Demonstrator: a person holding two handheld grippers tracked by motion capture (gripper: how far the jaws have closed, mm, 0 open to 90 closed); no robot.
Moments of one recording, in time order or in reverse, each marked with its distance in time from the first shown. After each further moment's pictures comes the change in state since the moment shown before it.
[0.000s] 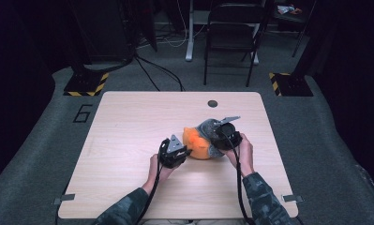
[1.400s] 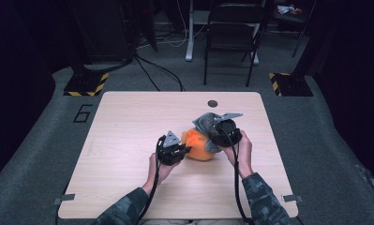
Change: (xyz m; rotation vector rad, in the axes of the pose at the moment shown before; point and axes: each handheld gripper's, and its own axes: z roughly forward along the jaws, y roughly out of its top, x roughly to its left) left arm 0.003 0.013 -0.012 -0.038 -0.022 -0.139; right arm 0.011 0.014 -0.022 -0.101 -0.003 0.028
